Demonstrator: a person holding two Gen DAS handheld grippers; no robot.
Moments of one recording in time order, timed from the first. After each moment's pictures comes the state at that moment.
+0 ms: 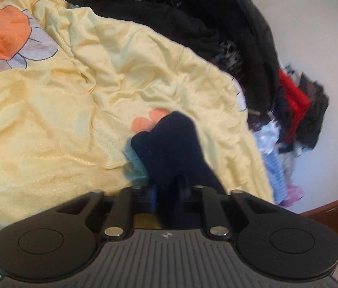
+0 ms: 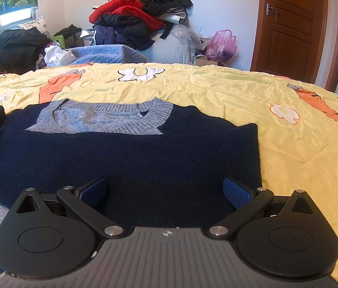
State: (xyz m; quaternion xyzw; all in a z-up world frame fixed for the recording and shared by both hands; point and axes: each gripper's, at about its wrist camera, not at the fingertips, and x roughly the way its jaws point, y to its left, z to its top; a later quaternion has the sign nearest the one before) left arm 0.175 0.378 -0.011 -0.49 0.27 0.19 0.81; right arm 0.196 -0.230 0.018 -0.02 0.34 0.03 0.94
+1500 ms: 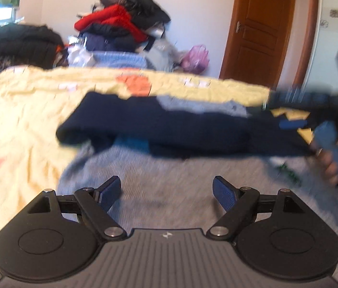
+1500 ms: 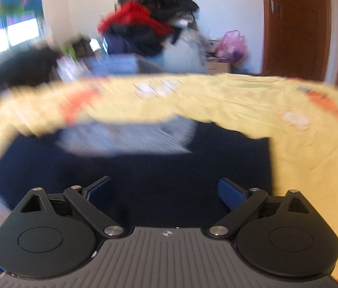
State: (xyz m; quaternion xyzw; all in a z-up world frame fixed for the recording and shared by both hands) left arm 0.070 0.033 0.012 -0.03 0.31 -0.10 0.94; right arm 0.184 -0.215 0.058 0.10 0.33 0.11 0.93
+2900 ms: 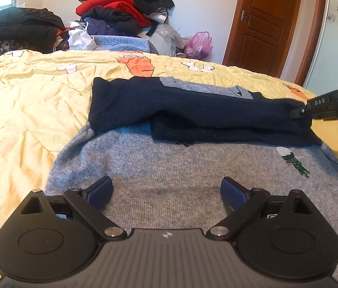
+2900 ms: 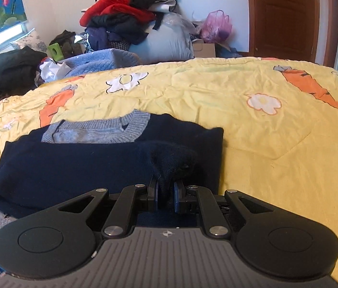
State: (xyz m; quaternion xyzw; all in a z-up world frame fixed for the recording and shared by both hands) left arm 0.074 0.033 0.005 -0.04 0.33 -0.10 0.94; right arm 0.195 -0.280 0.057 0.05 0.37 0.04 0.93
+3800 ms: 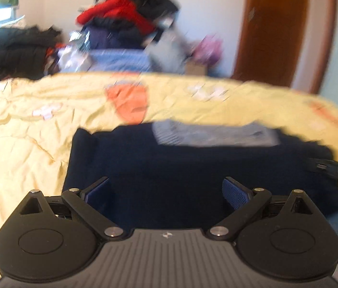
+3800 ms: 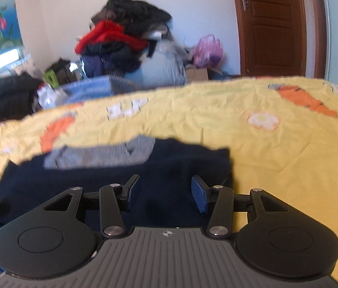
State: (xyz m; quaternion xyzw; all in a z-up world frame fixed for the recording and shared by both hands) left arm 0.204 -0.012 0.028 0.00 0.35 -0.05 0.94; right arm 0.196 -0.260 0.043 0.08 0.32 0.00 0.95
